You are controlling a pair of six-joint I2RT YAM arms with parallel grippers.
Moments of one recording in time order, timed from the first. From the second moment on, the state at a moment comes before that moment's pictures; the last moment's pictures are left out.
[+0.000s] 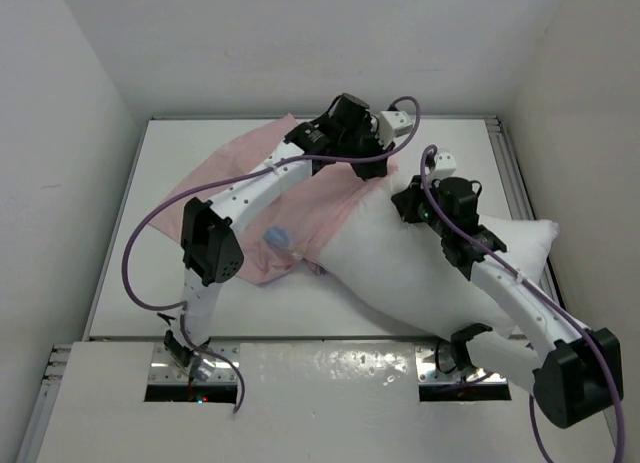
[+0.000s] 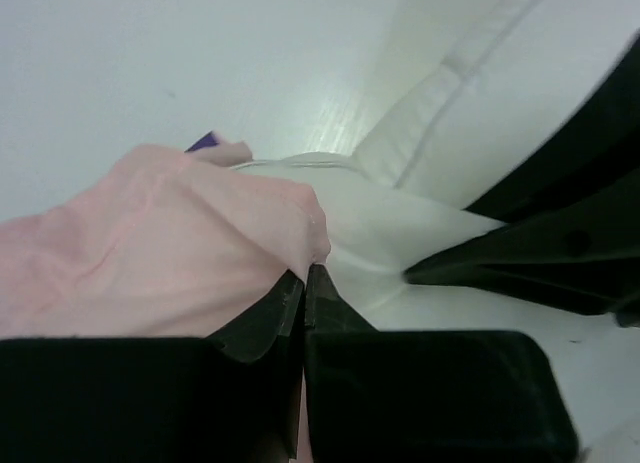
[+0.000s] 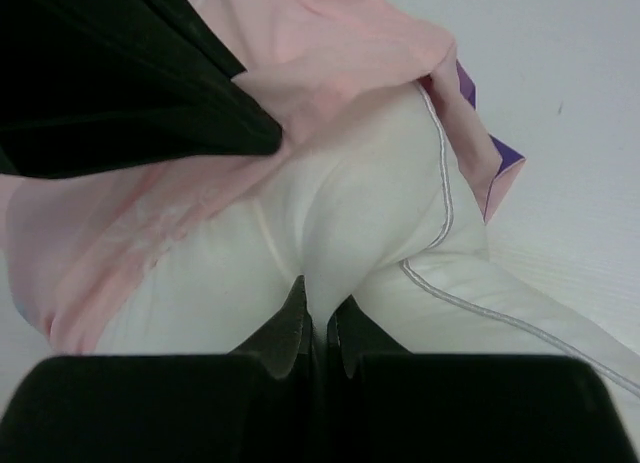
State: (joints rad) left arm -0.72 2.10 2.13 -0.67 0.40 0.27; right arm 0.32 1.06 0.67 0.03 -0.09 0.28
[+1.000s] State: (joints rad) left arm -0.86 2.05 2.14 -0.75 0.42 0.48; right arm 0.24 1.13 0.76 -0.02 0.18 0.63
